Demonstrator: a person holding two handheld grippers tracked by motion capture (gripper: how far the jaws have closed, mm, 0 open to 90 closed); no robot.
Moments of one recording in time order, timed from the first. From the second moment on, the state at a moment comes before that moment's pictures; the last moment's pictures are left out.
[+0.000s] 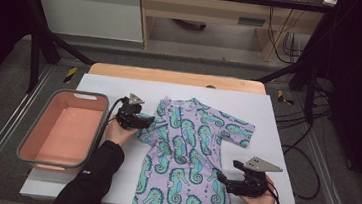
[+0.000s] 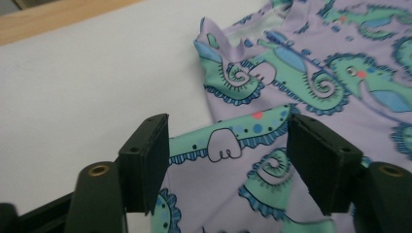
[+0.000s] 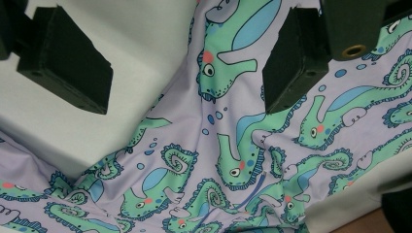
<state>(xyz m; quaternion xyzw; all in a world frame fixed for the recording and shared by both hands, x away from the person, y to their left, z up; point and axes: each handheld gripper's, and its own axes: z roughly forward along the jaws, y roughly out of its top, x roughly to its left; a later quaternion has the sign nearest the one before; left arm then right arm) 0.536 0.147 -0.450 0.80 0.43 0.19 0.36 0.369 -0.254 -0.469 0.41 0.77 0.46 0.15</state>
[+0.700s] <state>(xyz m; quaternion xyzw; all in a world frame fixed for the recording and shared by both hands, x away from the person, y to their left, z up) 0.547 0.164 -0.447 0.80 0.46 0.18 0.34 0.369 -0.254 -0.469 0.41 0.77 0.46 0.15</state>
